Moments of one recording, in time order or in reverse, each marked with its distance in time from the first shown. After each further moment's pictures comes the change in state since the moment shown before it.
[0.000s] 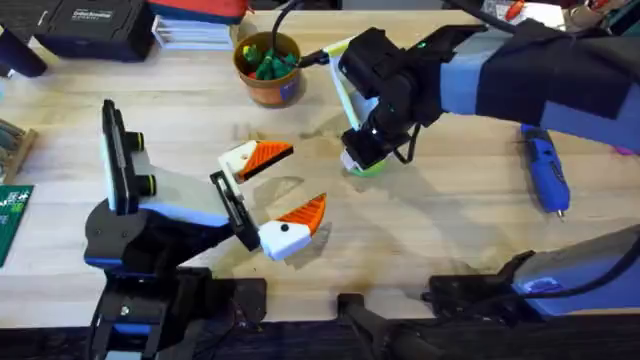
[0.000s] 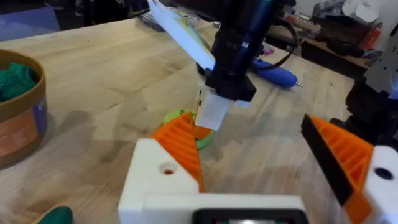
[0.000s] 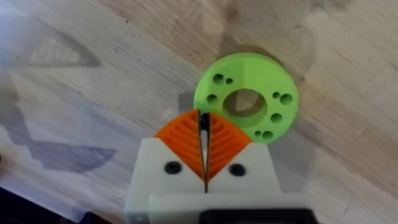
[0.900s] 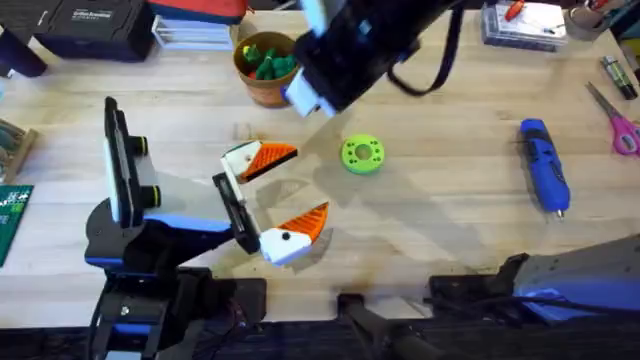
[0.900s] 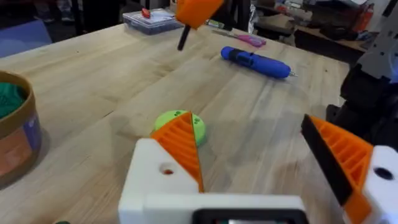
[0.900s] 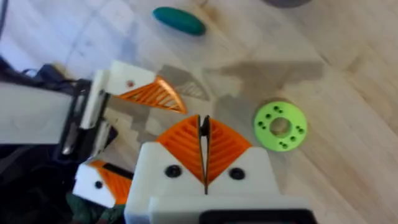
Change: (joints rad) left arm 0.000 0.000 0.000 -0.005 0.049 0.084; right arm 0.187 -0.027 0.699 -0.439 -0.003 -0.004
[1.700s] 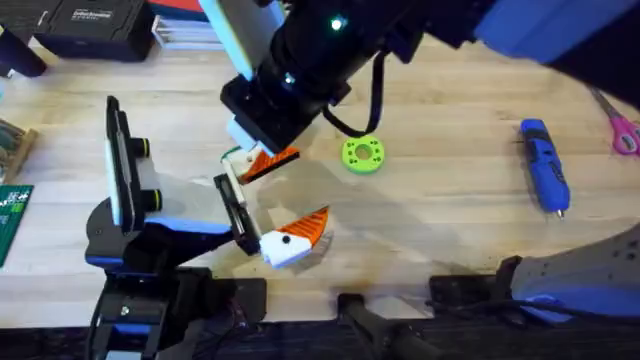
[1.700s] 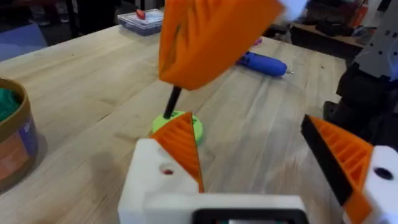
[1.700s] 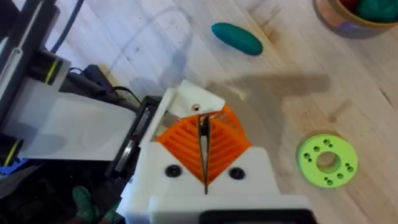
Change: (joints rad) left arm 0.000 0.000 0.000 -0.003 0.023 0.025; right arm 0.168 0.056 0.001 0.119 -0.019 0.065
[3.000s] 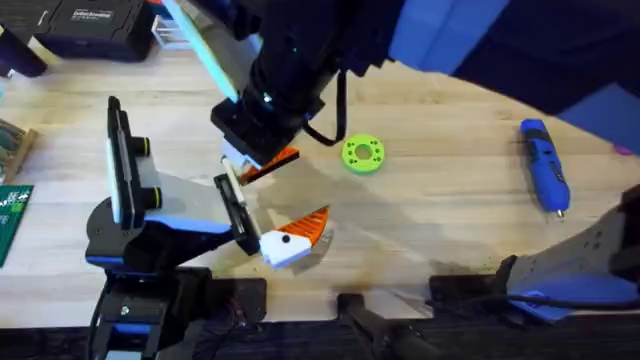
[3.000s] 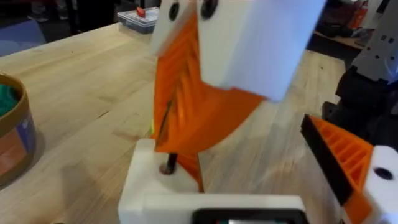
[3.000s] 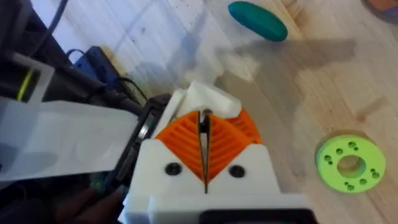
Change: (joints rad) left arm 0.000 0.001 0.000 -0.002 0.000 -0.012; right arm 0.007 0.093 0.010 -0.004 -0.067 -0.006
